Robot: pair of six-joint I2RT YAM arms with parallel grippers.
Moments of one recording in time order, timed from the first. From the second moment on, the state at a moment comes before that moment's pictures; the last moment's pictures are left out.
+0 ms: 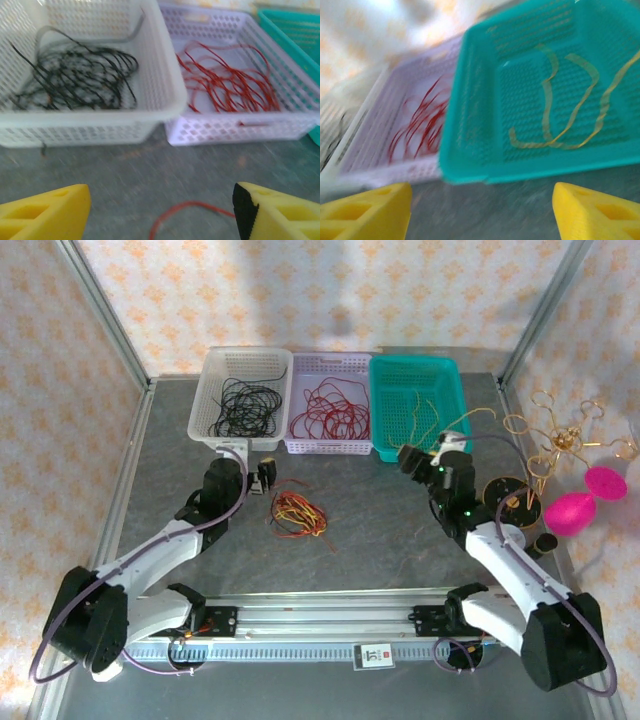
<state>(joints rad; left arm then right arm) -0.41 1.10 0.55 0.11 -0.19 -0.29 0.32 1.01 0.58 0.04 0.05 0.50</state>
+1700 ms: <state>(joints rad) -0.43 1.37 0.61 -0.32 -0.03 -0.46 0.73 1.48 0.82 -0.15 -0.23 0.44</state>
